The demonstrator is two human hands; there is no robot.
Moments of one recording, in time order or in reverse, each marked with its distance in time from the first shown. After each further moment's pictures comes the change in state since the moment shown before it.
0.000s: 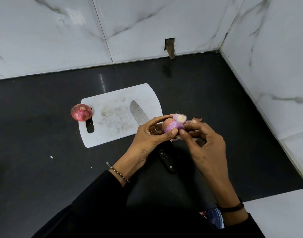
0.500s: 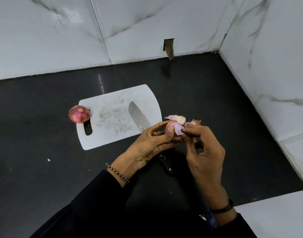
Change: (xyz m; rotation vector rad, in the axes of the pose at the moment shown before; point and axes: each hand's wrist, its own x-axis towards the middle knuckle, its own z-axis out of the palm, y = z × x) left_hand 0.004 0.006 0.005 -0.365 -0.132 -0.286; right_hand -0.005 0.011 0.009 -0.108 0.186 -0.366
